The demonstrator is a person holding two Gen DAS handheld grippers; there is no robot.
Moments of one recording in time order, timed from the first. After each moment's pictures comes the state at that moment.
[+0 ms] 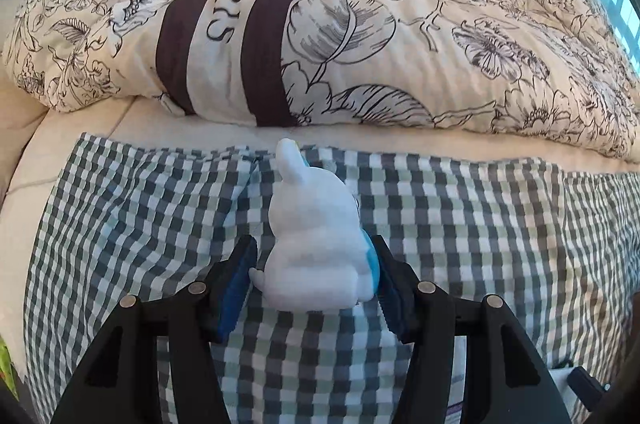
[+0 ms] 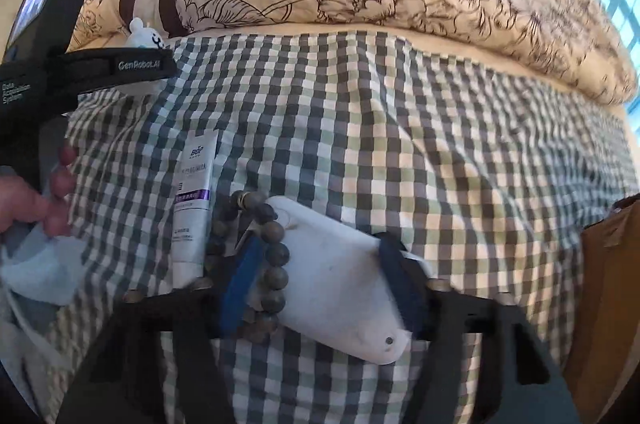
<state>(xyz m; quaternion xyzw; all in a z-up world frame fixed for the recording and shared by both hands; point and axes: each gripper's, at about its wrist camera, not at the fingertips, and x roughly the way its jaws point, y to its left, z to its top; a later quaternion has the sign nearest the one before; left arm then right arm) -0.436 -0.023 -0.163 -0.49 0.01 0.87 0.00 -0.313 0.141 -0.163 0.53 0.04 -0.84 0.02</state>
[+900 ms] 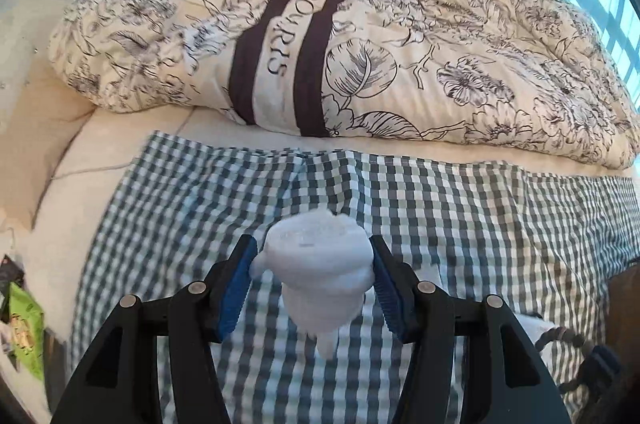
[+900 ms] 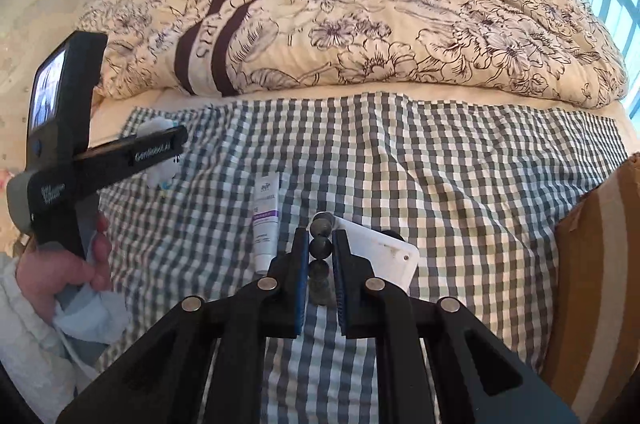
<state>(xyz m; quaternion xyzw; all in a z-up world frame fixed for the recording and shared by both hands) -0.363 -0.040 -0.083 -0.47 0.01 0.88 -0.03 -0.265 0.151 -0.071 0.48 -0.03 -0.87 0.06</state>
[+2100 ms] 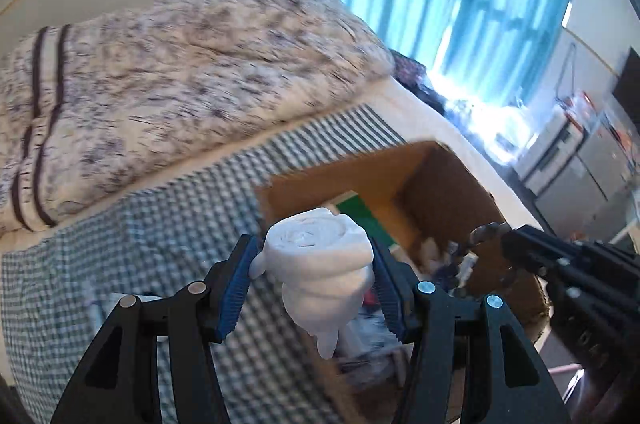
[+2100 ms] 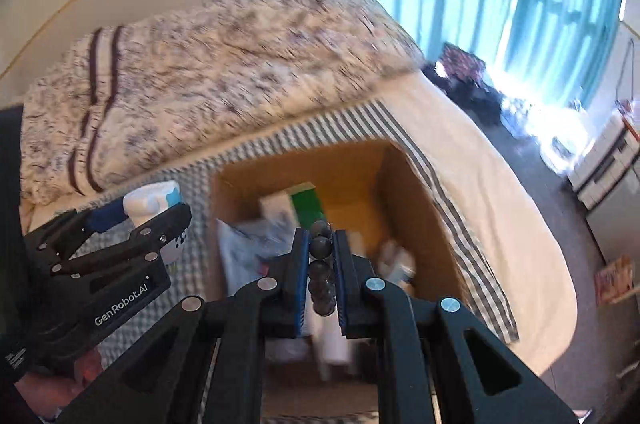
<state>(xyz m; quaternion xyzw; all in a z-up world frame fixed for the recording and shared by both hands) -0.193 0.346 0.031 -0.43 0.09 0.85 0.29 -0.122 0.471 0.057 0.44 -0.10 -0.88 -0.15</state>
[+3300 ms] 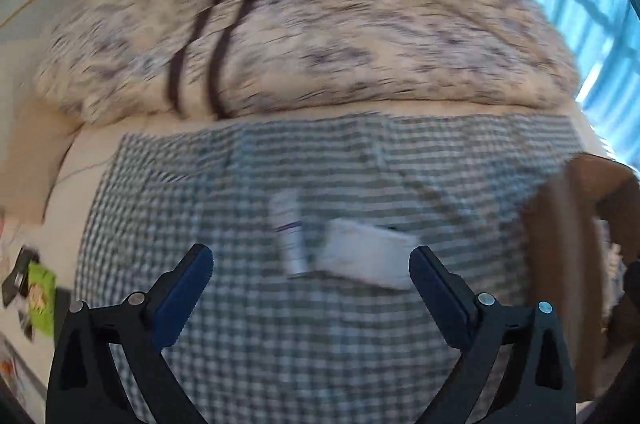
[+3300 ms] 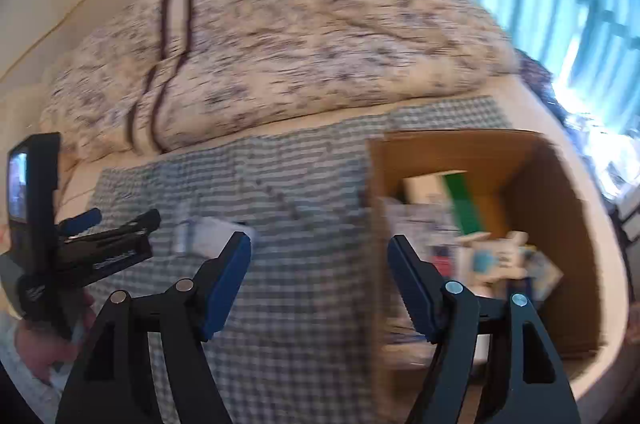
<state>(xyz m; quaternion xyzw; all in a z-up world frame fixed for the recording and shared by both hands) -0.265 0.086 -0.020 -0.49 0.05 0.87 0.01 -0.180 0.313 0.028 0.45 -0.08 -0.89 -0.01</state>
